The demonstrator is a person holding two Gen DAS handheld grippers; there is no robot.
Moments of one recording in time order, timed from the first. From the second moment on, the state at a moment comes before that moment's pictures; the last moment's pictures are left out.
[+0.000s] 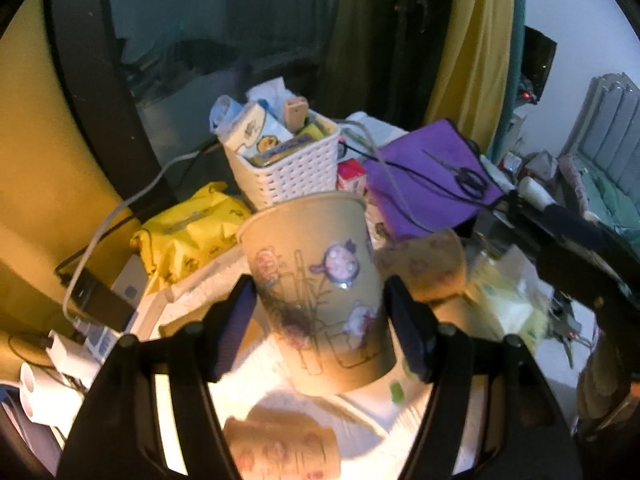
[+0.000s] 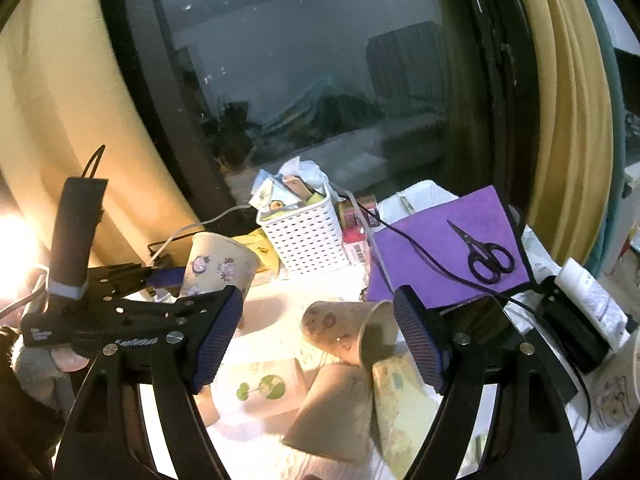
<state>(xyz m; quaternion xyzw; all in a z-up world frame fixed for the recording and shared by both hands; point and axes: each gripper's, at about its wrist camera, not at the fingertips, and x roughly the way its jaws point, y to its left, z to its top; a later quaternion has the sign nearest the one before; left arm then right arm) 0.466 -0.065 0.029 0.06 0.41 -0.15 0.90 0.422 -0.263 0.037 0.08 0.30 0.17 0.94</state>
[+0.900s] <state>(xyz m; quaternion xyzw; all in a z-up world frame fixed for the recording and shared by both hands) 0.200 0.046 -0.005 -0.01 0.33 -0.12 0.94 0.260 -0.152 0.045 -0.03 0.30 0.28 0.91</state>
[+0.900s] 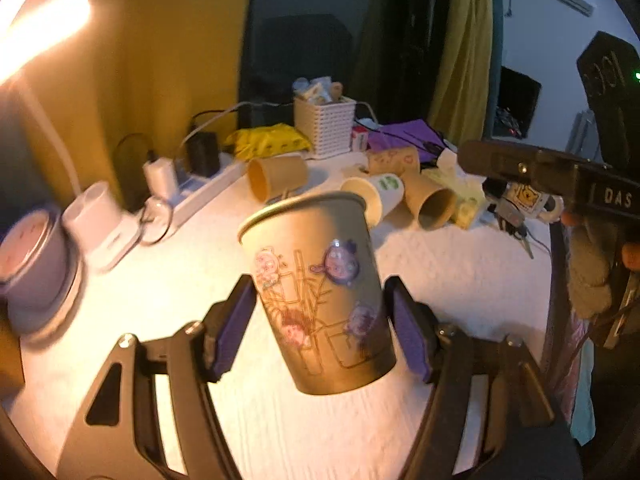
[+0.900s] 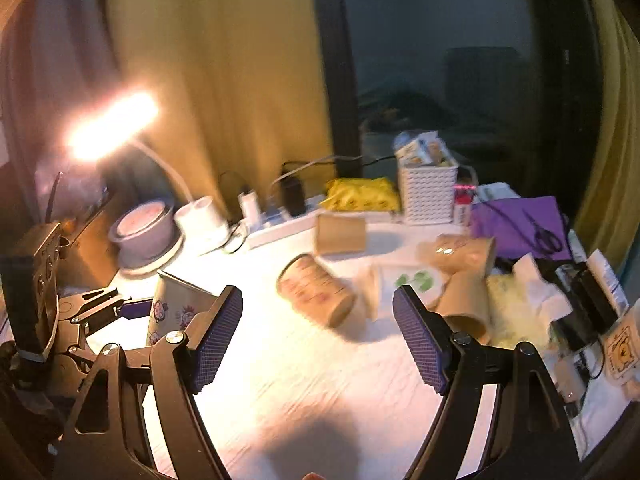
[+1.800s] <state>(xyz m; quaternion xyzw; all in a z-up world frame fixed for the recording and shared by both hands) 0.046 0.083 -0.034 -0.05 0.17 -0.07 0.98 0.149 -0.063 0.013 0.01 0.36 0.46 0.81</state>
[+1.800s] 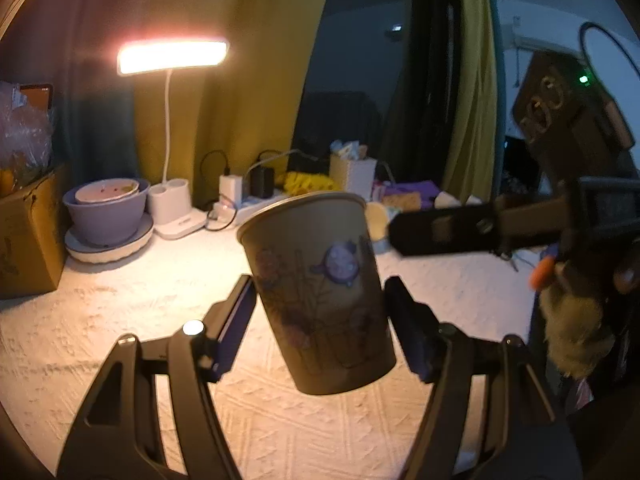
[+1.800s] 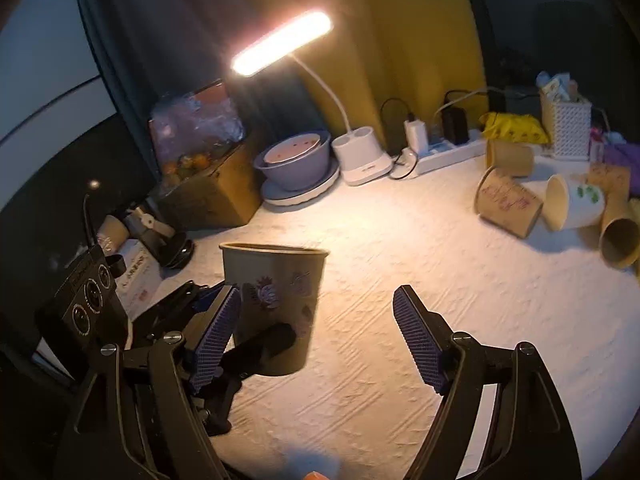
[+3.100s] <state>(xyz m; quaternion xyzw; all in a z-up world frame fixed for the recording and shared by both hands) 0.041 0.039 -0.043 0.02 0.15 -0.15 0.98 0.157 -0.066 -0.005 0.04 0.39 0.49 0.77</state>
